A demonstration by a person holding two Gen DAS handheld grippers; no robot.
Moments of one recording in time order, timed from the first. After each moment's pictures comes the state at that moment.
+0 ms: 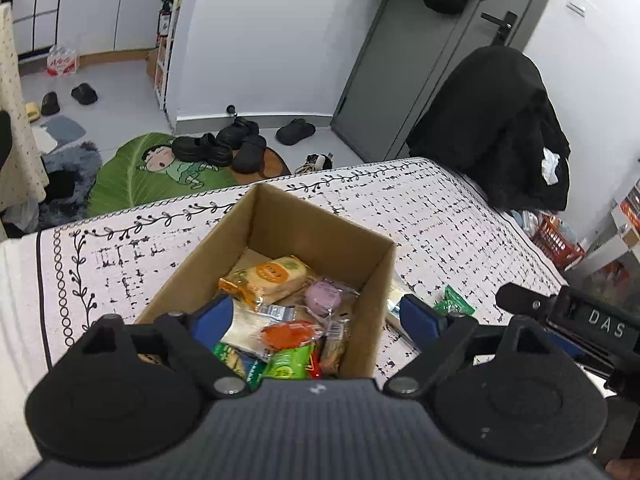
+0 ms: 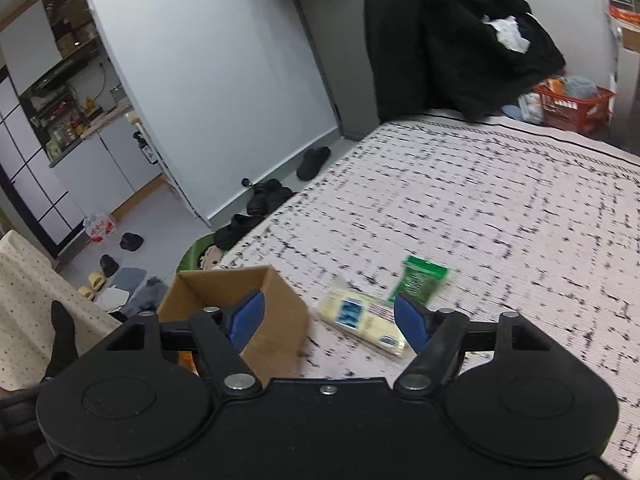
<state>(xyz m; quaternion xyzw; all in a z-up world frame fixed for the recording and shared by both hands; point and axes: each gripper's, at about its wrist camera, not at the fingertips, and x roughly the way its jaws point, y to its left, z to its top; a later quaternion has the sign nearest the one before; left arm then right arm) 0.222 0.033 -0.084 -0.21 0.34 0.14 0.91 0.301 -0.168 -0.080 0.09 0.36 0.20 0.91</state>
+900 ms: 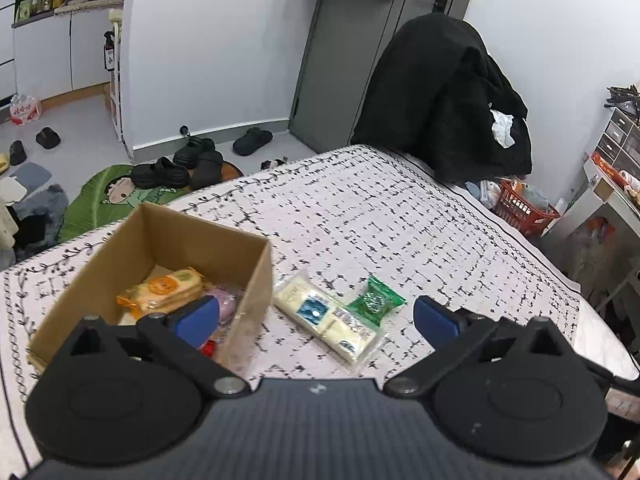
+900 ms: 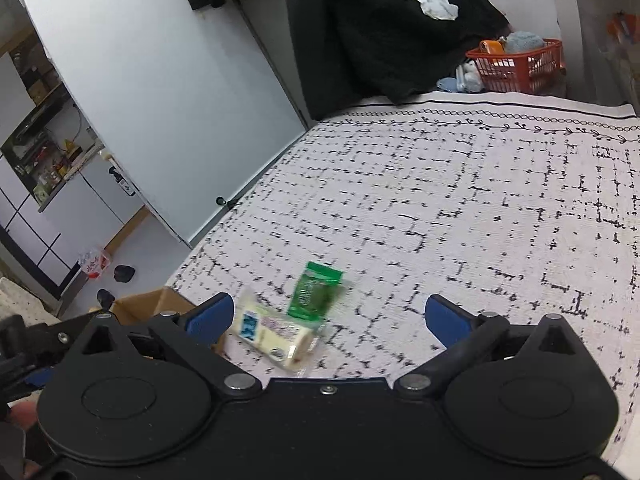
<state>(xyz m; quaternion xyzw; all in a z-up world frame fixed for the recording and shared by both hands) 0.270 -0.069 -0.069 -0.15 0.34 0.10 0.92 0.348 -0.272 -0.131 0.16 0.36 0.18 0.90</state>
